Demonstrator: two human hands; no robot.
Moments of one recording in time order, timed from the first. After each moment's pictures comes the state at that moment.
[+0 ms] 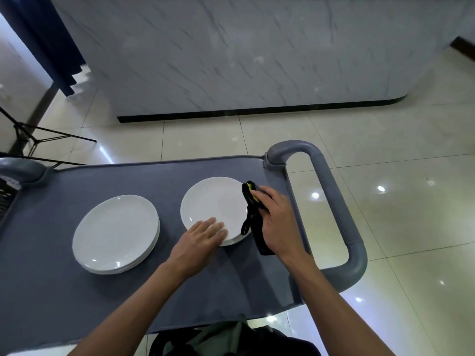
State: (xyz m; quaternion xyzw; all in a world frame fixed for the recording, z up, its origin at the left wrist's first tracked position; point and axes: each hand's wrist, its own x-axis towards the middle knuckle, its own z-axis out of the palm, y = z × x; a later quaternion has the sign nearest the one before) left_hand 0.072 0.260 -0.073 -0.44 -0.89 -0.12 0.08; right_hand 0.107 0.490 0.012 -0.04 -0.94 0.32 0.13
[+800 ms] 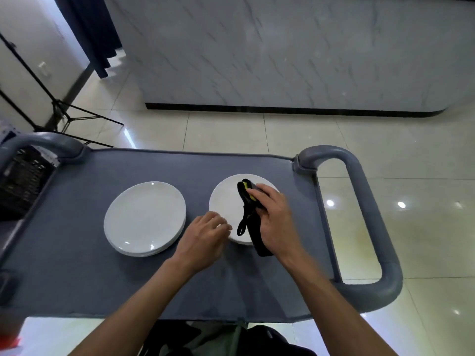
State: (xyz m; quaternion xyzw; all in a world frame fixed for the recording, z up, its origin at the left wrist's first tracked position) left_hand 0.080 0.228 -0.043 -0.33 -0.91 -0.22 0.12; right_hand 0.086 0.428 0.022 0.03 -0.92 0.36 0.11
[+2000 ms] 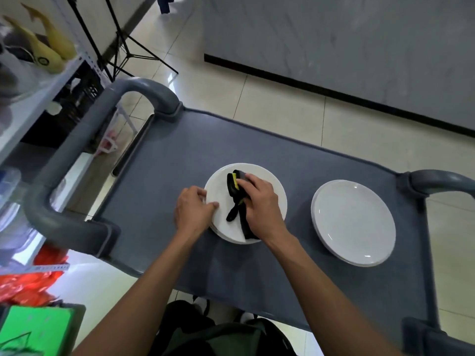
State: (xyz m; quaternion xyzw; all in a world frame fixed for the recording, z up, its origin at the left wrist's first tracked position) left_hand 0.040 -0.003 -0.071 0.30 -0.86 -0.40 -0.06; right_hand 0.014 0.165 -0.043 0.14 -0.94 0.30 -0.05
